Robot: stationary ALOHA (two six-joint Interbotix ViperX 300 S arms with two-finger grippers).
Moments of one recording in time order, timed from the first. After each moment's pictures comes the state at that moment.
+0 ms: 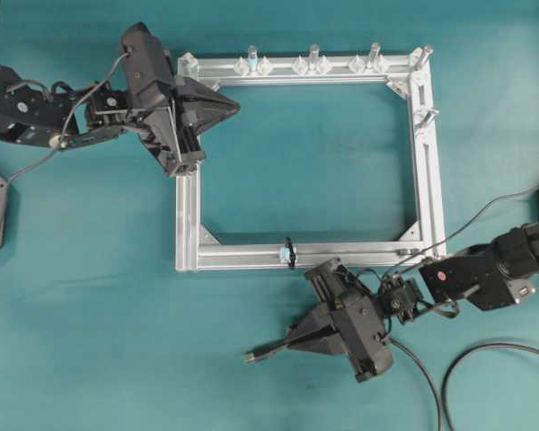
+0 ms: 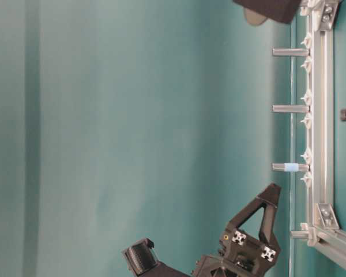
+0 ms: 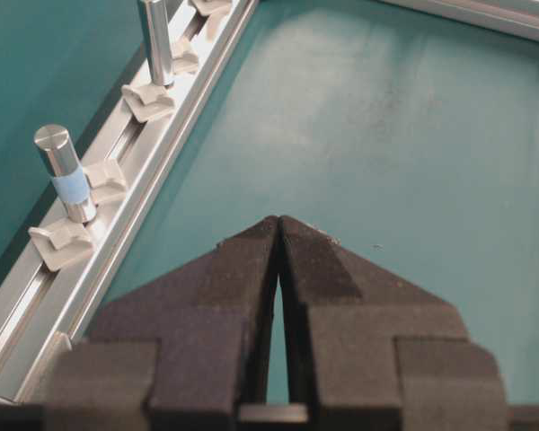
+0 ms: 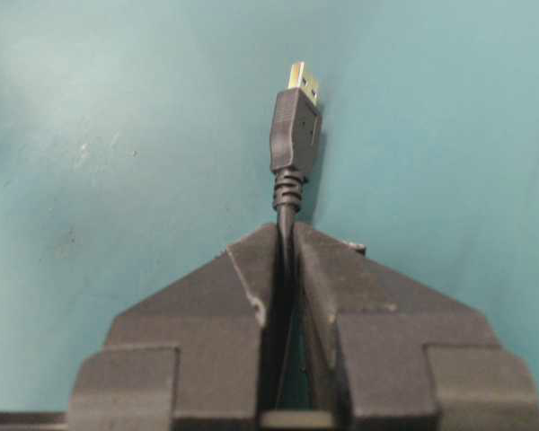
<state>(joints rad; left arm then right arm) 0.28 -0.01 0.91 -0.07 -0.49 0.00 0.31 0.37 0.73 -0.12 -0.57 0.12</state>
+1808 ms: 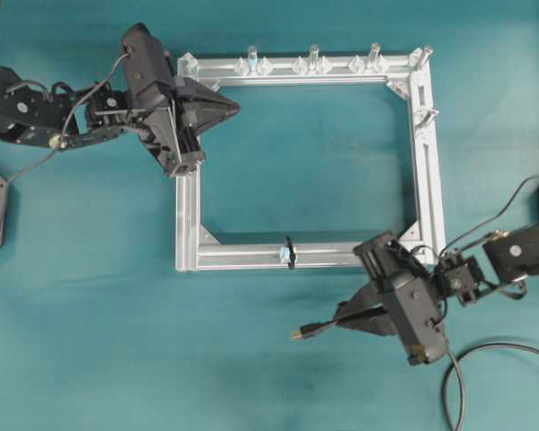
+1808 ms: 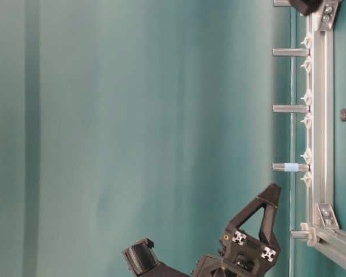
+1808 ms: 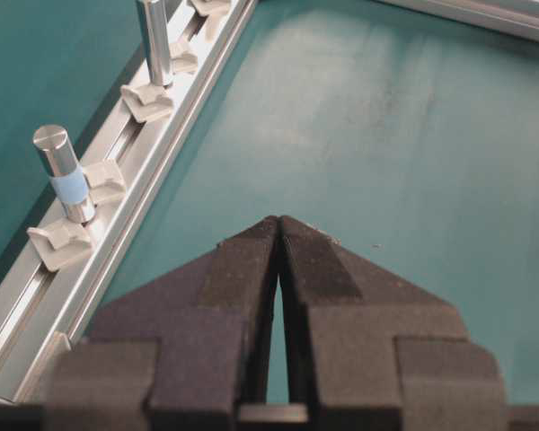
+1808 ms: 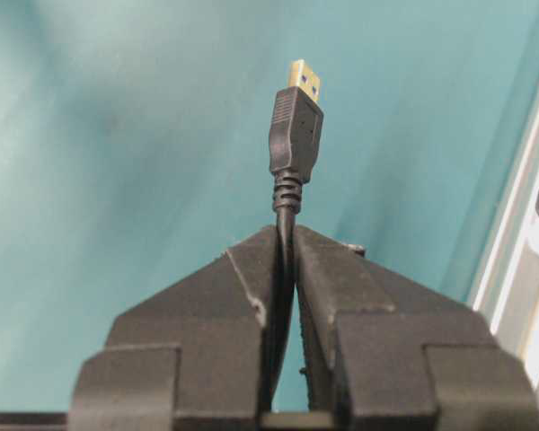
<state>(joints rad) 0.28 -0.01 0.91 -0.07 -0.49 0.00 0.31 0.01 0.91 -0.12 -0.36 0.12</state>
